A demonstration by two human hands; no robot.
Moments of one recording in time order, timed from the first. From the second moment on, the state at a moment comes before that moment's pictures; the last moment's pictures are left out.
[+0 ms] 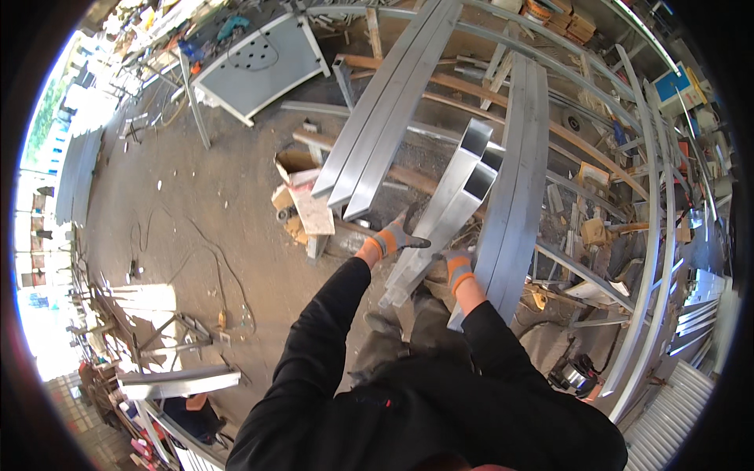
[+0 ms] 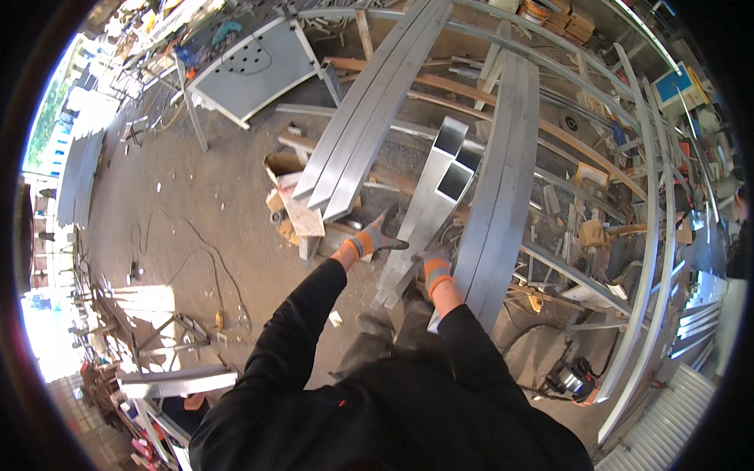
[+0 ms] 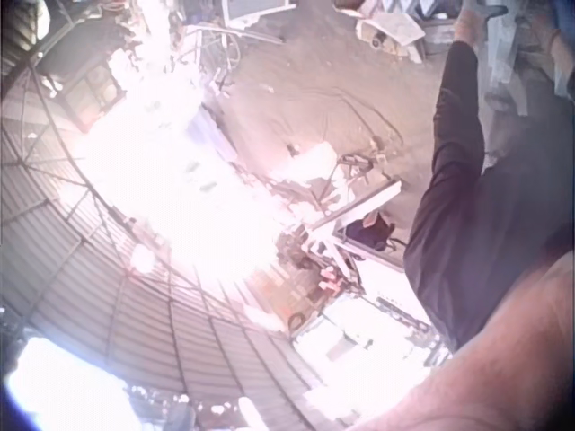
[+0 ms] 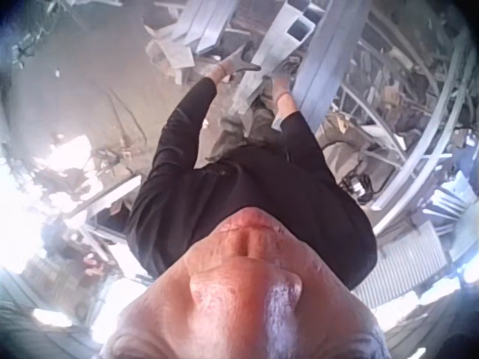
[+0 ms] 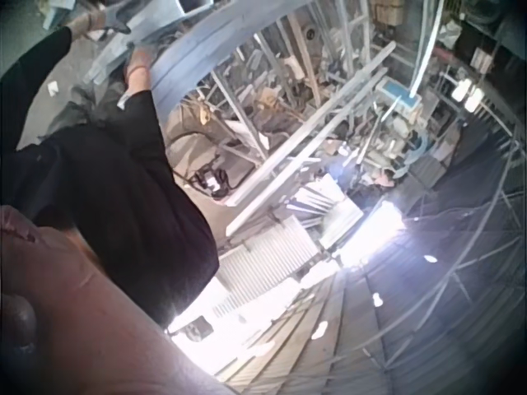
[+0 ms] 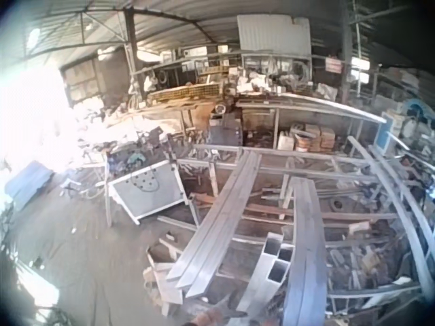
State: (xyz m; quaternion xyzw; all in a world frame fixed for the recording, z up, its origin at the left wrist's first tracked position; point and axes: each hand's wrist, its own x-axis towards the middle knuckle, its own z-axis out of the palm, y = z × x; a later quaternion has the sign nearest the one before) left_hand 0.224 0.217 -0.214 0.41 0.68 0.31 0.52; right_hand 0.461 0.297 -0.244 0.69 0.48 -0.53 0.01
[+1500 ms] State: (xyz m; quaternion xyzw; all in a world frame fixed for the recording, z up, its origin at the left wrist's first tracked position) left_hand 0.153 0.451 -0.085 0.39 0.70 0.45 0.40; right_hand 0.300 0.541 -0.164 0.38 0.43 -0.67 -0.47
